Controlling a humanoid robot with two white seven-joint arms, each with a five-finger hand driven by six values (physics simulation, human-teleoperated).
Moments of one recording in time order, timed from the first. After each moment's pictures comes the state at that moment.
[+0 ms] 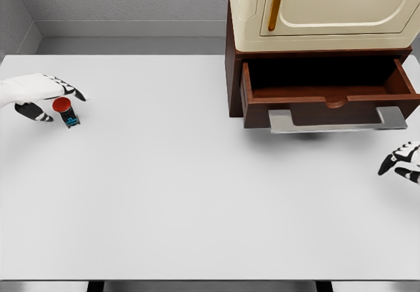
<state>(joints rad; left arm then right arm) -0.81 0.85 -0.75 -1.01 -0.45 -0.61 -0.48 0.35 -0.90 -0.35 -1.75 0.09 -0.61 0.61</state>
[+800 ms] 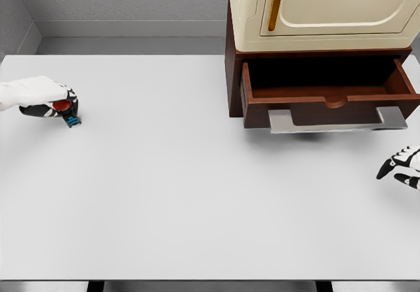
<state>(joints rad) -0.81 0.84 -0.76 -1.03 -0.48 -0.61 -0.48 0.39 -0.91 -0.35 -1.75 0.09 -0.61 0.61</state>
